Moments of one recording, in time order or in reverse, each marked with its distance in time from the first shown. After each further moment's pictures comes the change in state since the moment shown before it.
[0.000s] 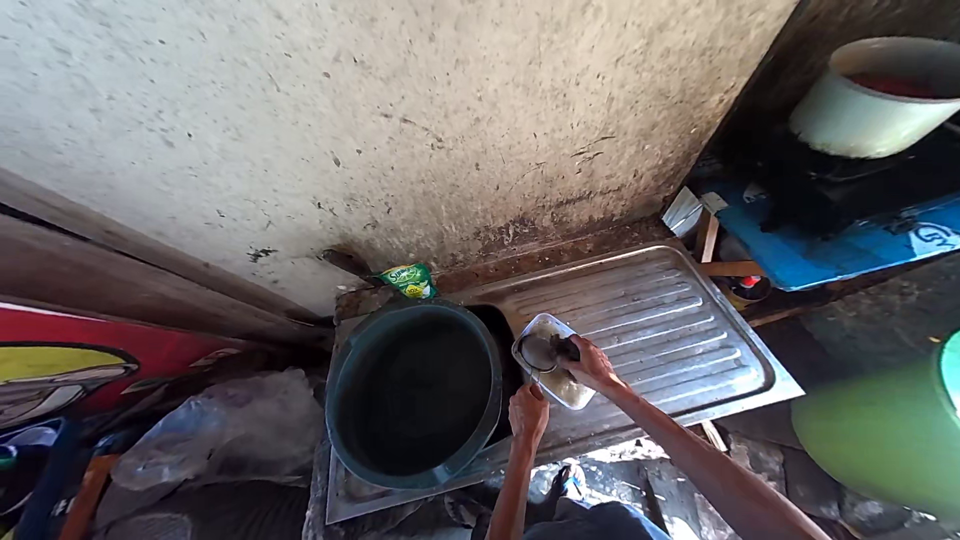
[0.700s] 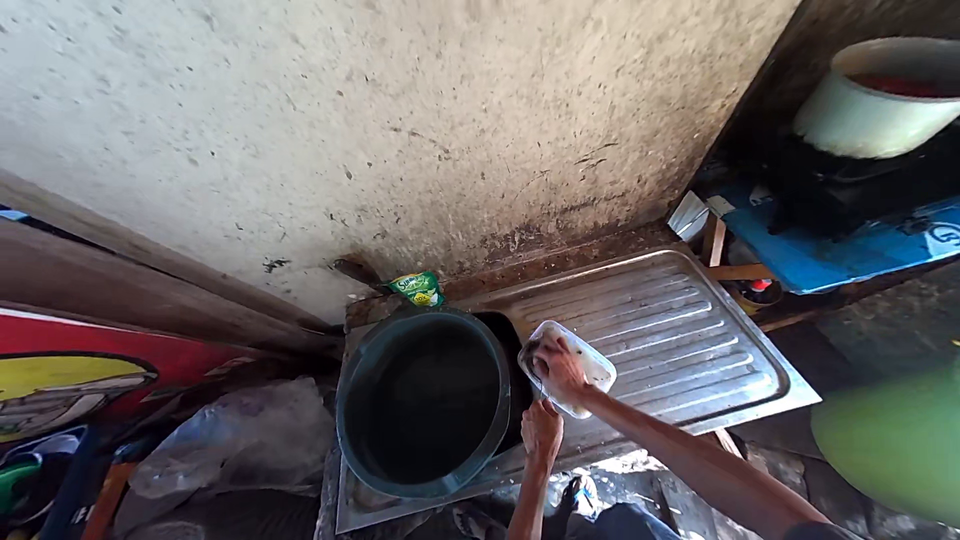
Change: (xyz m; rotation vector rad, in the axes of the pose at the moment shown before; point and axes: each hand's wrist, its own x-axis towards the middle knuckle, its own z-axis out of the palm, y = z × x) left_hand -0.008 -0.004 0.013 0.054 0.008 -0.014; right_hand 0.033 -0.026 0.051 -0.189 0.105 -0.323
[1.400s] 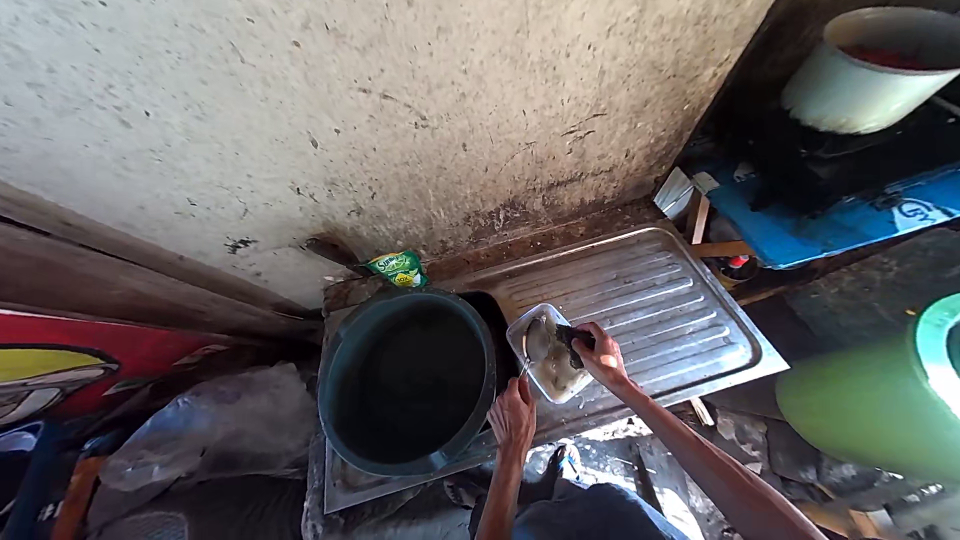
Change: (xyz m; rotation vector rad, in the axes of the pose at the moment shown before) left_hand -0.028 -0.021 -0.016 0.131 0.224 0.130; right_hand -0.070 0.042 -0.045 0.383 0.239 0.374
